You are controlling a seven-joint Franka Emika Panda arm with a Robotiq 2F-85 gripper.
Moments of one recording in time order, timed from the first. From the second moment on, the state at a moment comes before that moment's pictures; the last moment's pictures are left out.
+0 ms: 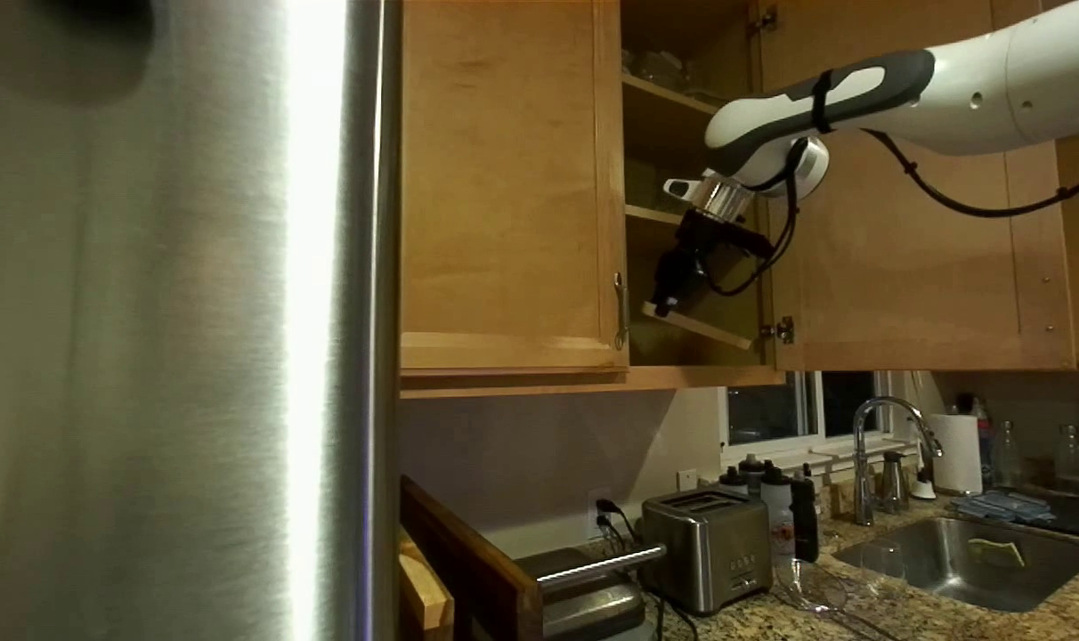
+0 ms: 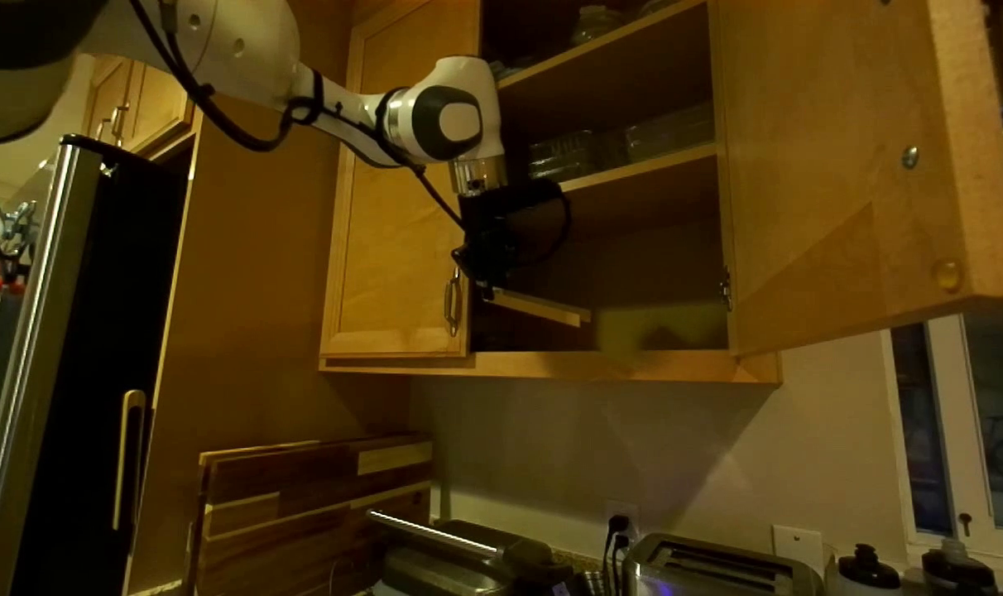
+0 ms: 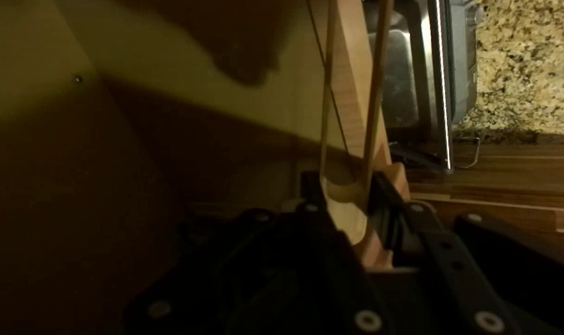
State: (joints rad) arm -0.11 -0.09 -0.11 -1.54 0.24 2.03 -1.41
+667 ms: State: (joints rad) arm -0.03 -0.40 -0.09 -1.90 0.32 2.04 -1.39
